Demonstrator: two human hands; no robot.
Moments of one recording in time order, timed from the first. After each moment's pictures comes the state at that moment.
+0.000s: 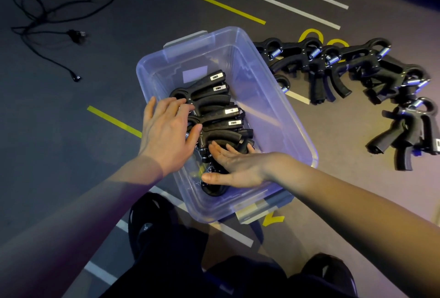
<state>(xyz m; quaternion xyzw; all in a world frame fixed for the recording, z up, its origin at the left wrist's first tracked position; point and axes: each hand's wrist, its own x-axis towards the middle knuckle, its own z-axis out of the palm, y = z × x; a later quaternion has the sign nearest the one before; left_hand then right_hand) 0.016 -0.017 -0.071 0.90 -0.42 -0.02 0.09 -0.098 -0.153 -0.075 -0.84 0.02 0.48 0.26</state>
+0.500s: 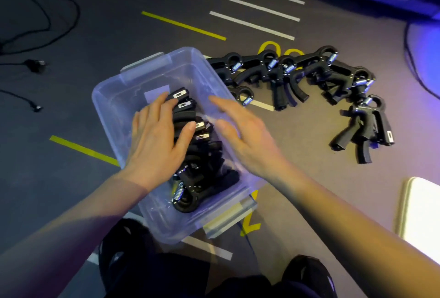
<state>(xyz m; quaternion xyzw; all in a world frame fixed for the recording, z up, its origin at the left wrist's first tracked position) -0.008 -0.066 -0.045 0.88 -0.41 -0.06 0.22 -0.129 -0.205 -0.040 -0.88 0.16 -0.13 0.42</state>
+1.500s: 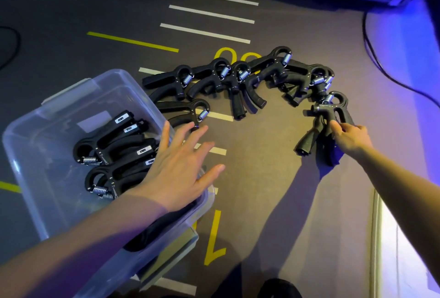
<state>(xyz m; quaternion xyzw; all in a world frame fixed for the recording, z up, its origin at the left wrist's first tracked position) -0.079 -0.169 -0.058 0.78 -0.62 -0.10 0.03 -0.324 -0.455 -0.134 -0.68 0.68 0.06 0.28</state>
